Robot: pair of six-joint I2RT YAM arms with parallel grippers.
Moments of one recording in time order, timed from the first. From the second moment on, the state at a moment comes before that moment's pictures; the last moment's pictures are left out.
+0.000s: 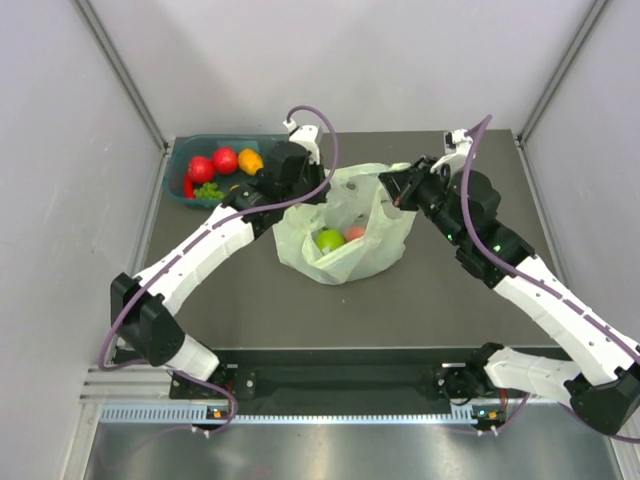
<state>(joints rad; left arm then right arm) -0.63 1.52 1.43 -0.36 -0.09 -0.35 0.66 1.06 1.13 -0.12 0.17 0.62</state>
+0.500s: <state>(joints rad) -0.26 1.39 1.85 -0.39 0.46 -0.48 0.40 1.19 1.59 -0.25 -0.16 0.54</state>
